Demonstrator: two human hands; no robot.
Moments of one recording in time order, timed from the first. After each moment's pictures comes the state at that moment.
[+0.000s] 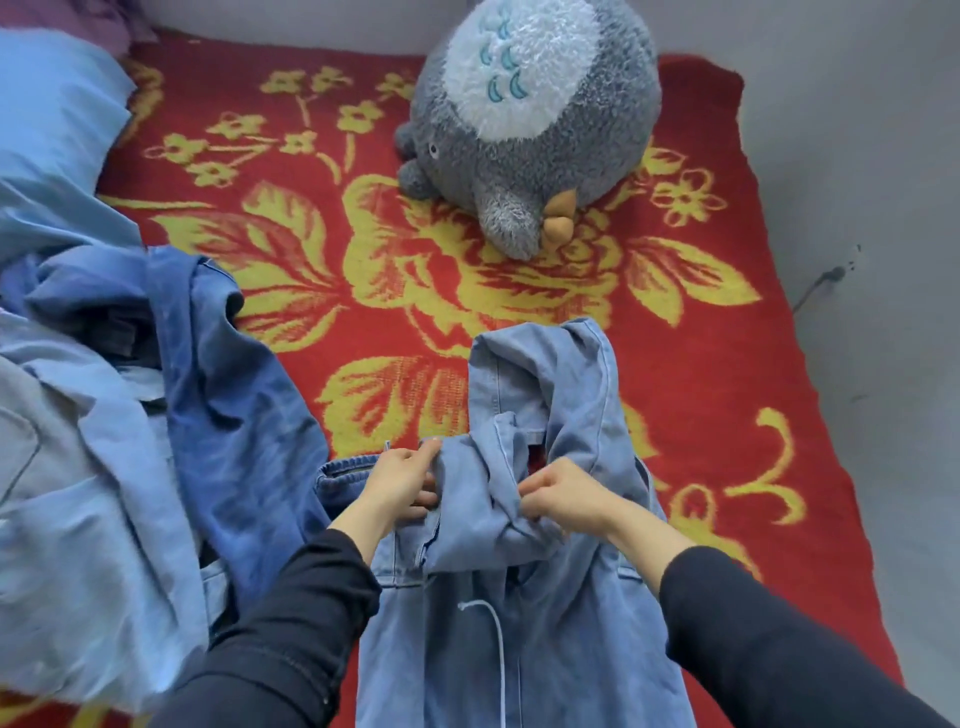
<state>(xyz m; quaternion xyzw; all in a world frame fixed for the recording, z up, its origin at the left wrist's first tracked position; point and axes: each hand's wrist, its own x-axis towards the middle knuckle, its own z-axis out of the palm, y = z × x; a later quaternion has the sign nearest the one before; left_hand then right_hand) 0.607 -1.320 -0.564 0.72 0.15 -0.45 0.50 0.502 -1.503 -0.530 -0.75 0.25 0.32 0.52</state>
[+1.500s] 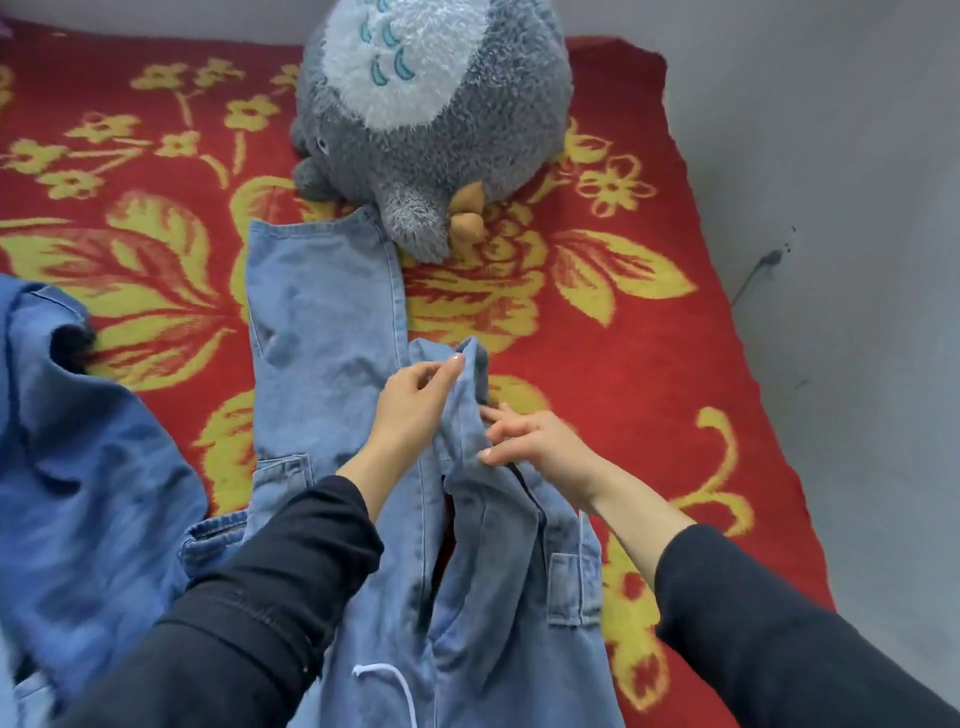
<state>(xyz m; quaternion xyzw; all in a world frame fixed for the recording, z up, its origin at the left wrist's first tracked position) 0.640 -1.481 -0.572 0.80 -0.05 -0.27 0.53 0.525 -1.606 -0.554 -0.67 0.24 0.16 0.68</state>
